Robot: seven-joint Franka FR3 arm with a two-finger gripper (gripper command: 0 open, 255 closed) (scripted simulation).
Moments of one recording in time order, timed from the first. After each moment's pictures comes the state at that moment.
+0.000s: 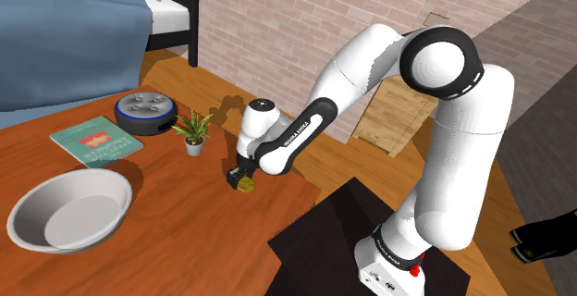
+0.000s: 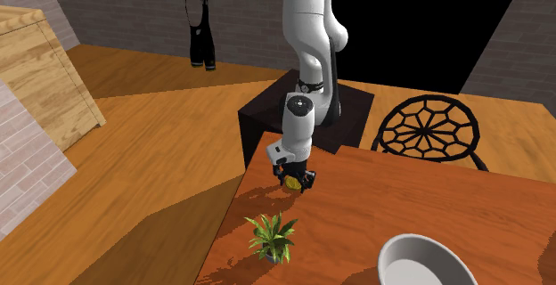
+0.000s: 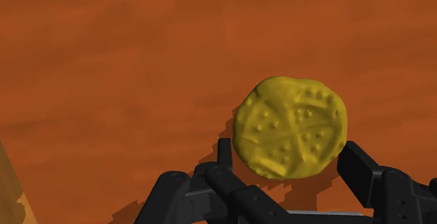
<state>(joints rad) 0.20 0.40 0.16 -2.37 -0.22 2.79 0.39</state>
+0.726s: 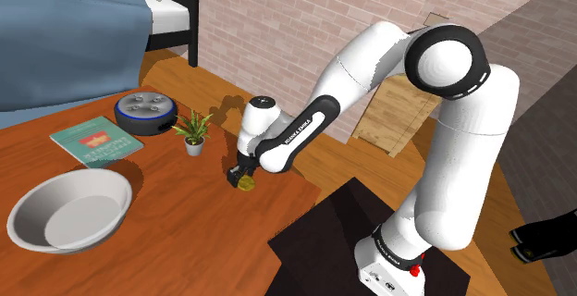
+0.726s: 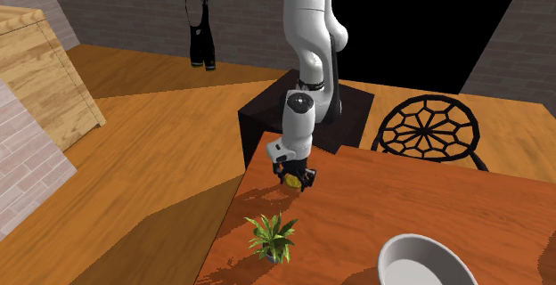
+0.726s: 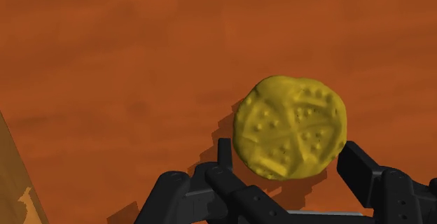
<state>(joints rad) 0.19 0.37 0.17 -2.38 -0.21 2.77 0.39</state>
